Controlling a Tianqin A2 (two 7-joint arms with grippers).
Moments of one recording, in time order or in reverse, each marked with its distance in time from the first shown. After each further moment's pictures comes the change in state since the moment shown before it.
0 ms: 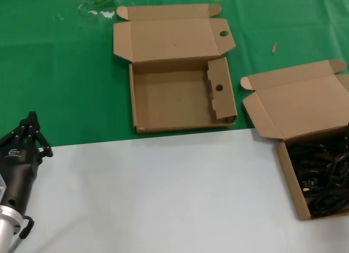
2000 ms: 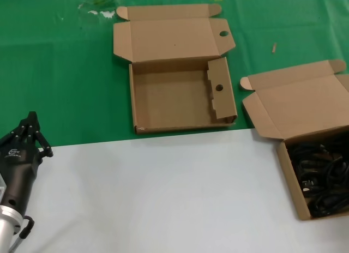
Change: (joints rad) left arm 0.000 0.000 0.000 0.000 0.000 0.000 0.000; right arm -0.127 0.057 0.047 0.020 0.021 0.080 -0.094
